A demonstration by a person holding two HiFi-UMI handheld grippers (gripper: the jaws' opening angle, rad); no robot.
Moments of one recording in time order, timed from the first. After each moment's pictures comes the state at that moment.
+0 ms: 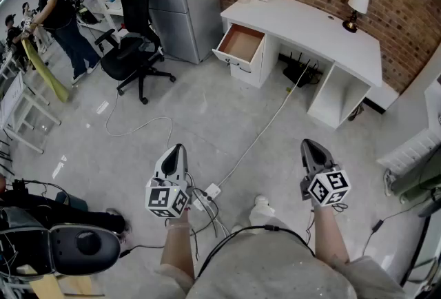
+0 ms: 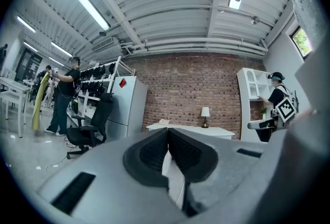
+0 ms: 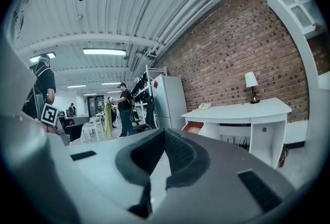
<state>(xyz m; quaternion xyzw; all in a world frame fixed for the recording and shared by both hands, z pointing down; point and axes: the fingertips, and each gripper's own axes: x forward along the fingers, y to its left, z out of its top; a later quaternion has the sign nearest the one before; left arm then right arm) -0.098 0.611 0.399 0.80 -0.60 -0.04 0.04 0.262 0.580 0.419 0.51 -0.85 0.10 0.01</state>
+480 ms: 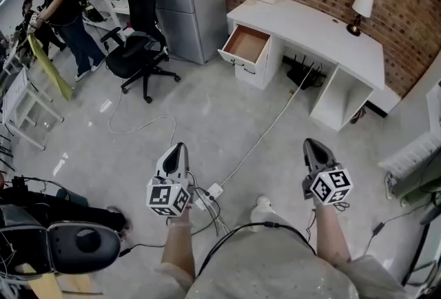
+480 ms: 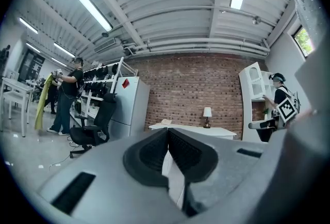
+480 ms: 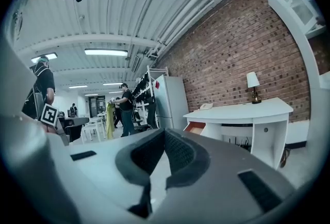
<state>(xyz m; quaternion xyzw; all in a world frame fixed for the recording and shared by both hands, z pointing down) -0.121 0.622 0.400 0.79 -0.61 -0.04 0.04 0.245 0.588 0.418 0.51 -0.85 0.10 0.01</state>
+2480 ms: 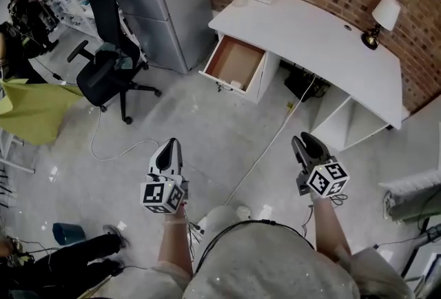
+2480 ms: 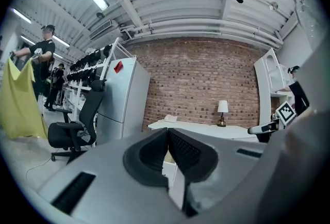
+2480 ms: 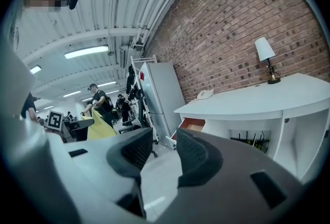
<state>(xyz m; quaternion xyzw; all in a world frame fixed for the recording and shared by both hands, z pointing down) -0.087 0.258 0.435 0.79 -0.60 -0.02 0.07 0.272 0.231 0.474 0.49 -0.85 0.18 0.01</state>
